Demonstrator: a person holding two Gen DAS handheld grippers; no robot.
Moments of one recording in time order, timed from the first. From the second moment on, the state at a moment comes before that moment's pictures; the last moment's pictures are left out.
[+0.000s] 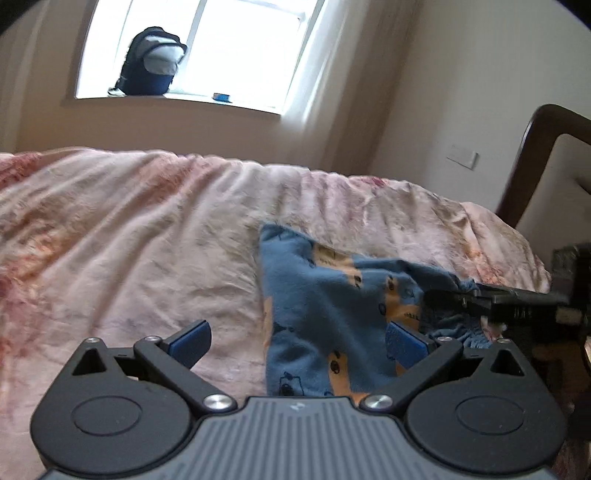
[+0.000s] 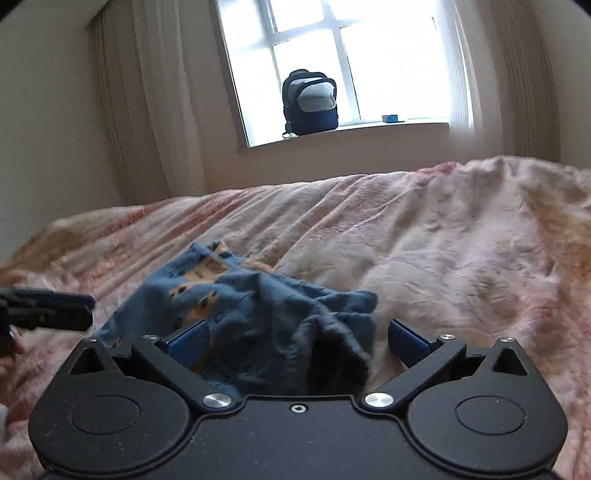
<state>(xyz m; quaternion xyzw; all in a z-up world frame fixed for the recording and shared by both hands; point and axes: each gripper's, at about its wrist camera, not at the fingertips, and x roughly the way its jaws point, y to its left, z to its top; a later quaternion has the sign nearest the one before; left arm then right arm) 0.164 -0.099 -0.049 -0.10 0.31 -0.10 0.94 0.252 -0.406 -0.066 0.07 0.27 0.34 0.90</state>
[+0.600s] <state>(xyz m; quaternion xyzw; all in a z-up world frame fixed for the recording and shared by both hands) 0.162 -0.104 -0.088 -0.15 0.32 -0.10 0.93 0.261 -0.437 -0.082 0.18 0.30 0.42 0.84</state>
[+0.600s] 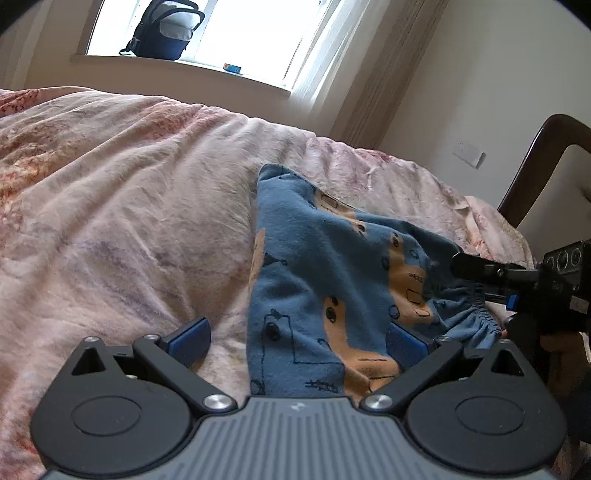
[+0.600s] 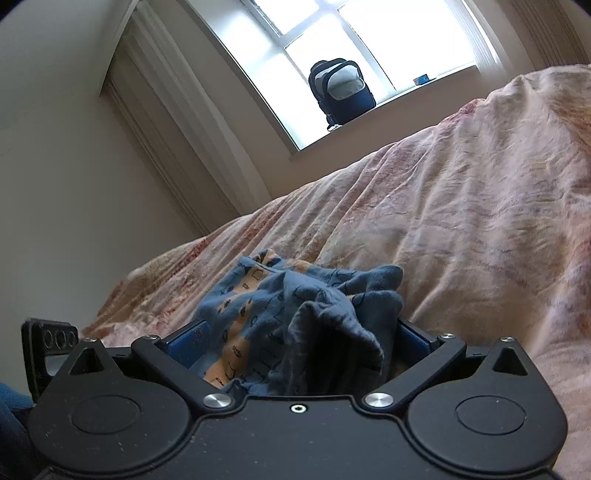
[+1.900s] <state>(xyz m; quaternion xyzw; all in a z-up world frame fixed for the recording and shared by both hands) 0.141 -0.101 -0.069 -0.19 0.36 -0.08 0.91 0.235 -0.409 -0.072 0.12 0.29 0.28 0.90</state>
